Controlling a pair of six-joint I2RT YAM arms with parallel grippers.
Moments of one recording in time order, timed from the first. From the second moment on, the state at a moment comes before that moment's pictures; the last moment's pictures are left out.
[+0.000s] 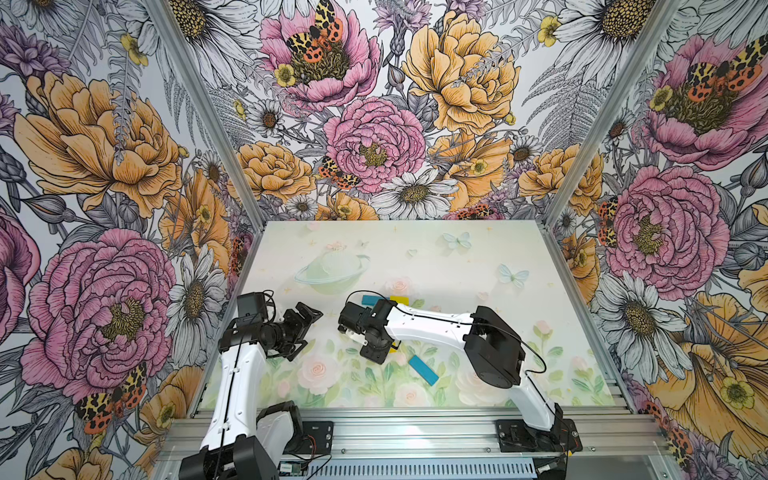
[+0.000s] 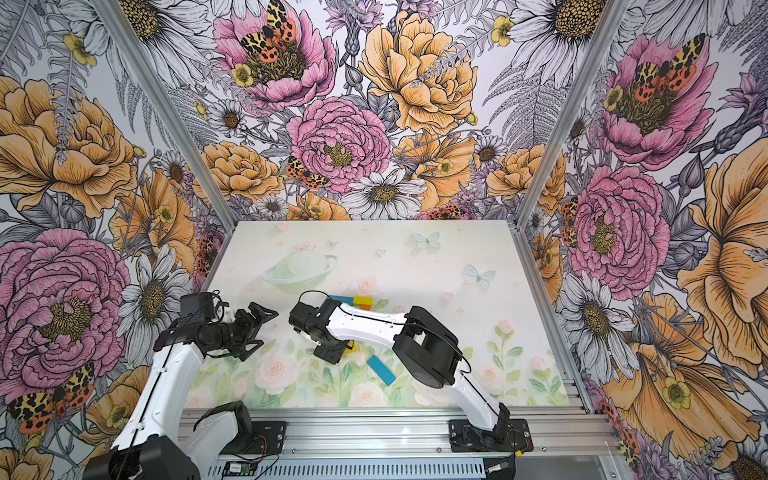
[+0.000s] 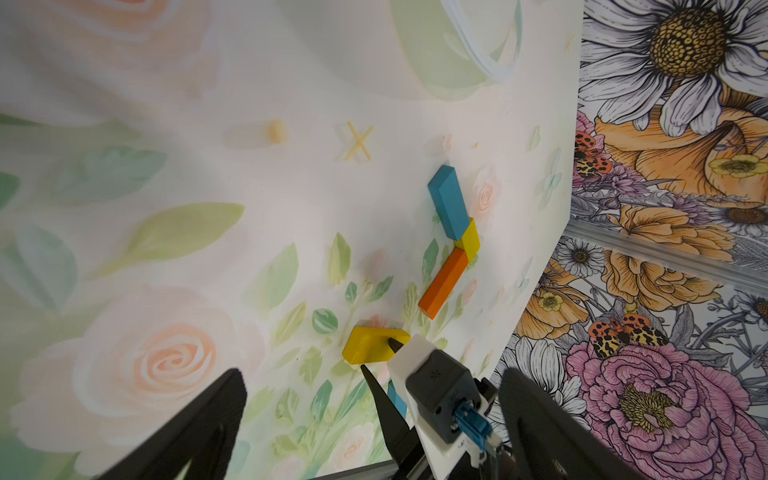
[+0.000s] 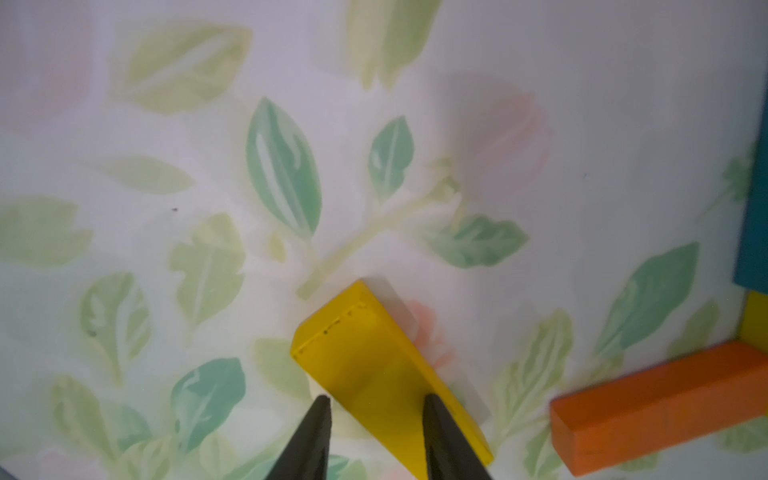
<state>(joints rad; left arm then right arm) 0.28 0.96 0.67 -0.86 0.59 -0.71 1.10 2.21 1.78 -1.02 0.07 -0.06</state>
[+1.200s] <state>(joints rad) 0.22 0.92 0.65 -0.90 0.46 -0.77 1.03 2.17 1.67 -1.00 -0.02 -0.12</state>
